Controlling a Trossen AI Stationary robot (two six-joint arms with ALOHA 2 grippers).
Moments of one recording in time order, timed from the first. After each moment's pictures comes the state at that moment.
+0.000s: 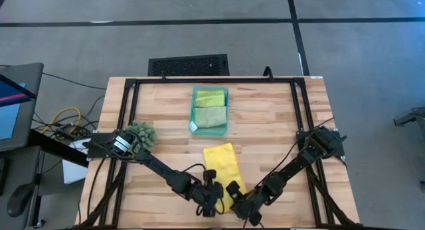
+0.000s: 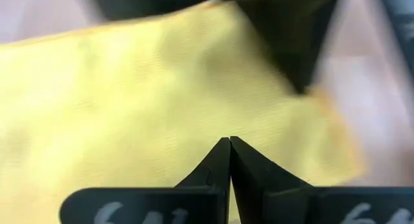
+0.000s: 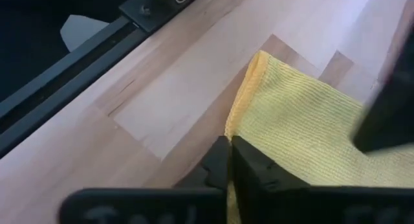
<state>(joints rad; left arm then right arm) -0.54 2.14 1.41 -0.12 -0.30 -0.41 0.69 2.04 1.06 0.06 0.16 -0.14</state>
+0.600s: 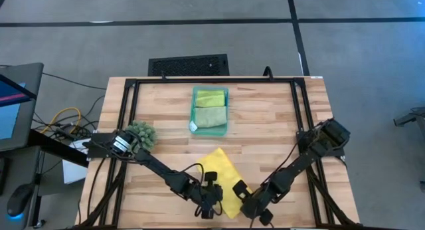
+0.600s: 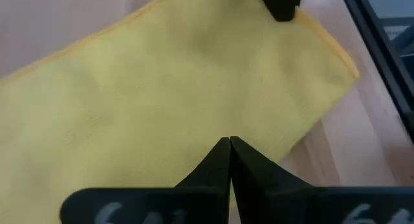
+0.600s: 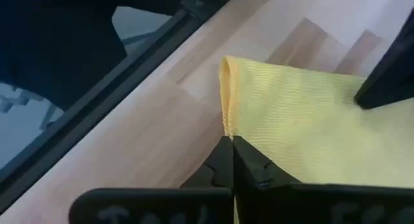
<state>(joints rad) -0.54 2.14 1.35 0.01 -0.28 -0.36 0.73 1.87 1.05 -0.12 0.02 -0.08</state>
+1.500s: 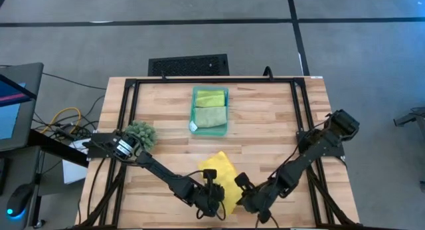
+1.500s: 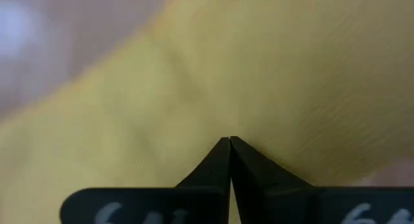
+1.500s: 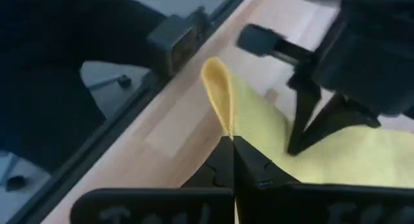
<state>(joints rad) -0.56 2.19 1.50 -0.31 -0.46 -0.35 0.72 1.71 1.06 -0.14 0.18 -0.04</state>
